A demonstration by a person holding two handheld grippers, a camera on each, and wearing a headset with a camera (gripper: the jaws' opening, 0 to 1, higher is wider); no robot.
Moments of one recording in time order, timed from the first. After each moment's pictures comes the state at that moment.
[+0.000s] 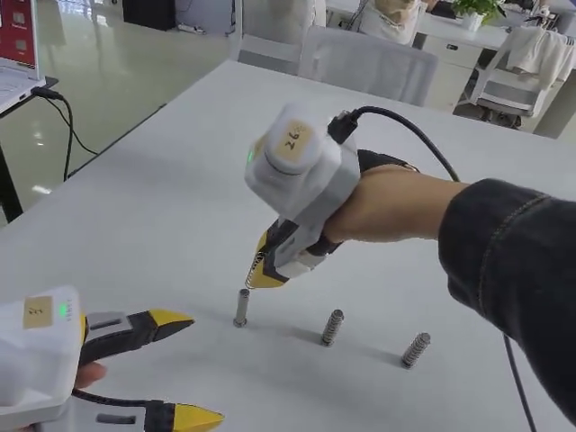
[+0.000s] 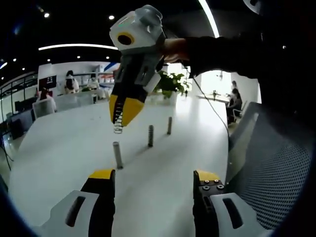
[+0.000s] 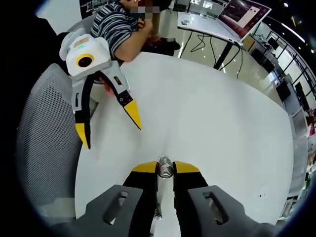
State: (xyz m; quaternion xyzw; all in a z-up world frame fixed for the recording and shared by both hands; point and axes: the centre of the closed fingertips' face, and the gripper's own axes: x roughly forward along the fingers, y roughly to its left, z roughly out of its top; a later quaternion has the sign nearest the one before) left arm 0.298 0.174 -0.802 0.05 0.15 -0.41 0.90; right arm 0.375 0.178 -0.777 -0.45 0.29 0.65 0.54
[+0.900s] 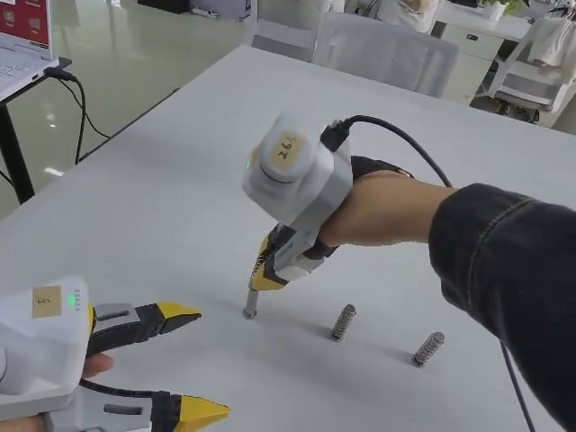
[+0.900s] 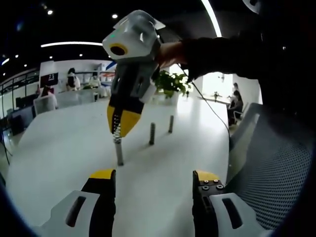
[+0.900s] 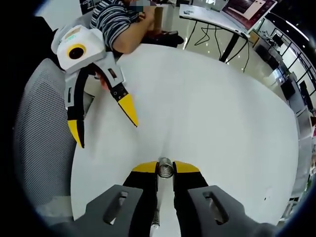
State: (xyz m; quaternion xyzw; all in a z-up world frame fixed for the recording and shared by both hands) left arm 0.300 0.177 -0.808 0.04 0.15 -0.41 0.90; right arm 0.380 0.184 -0.804 -0.46 0.31 0.65 0.52
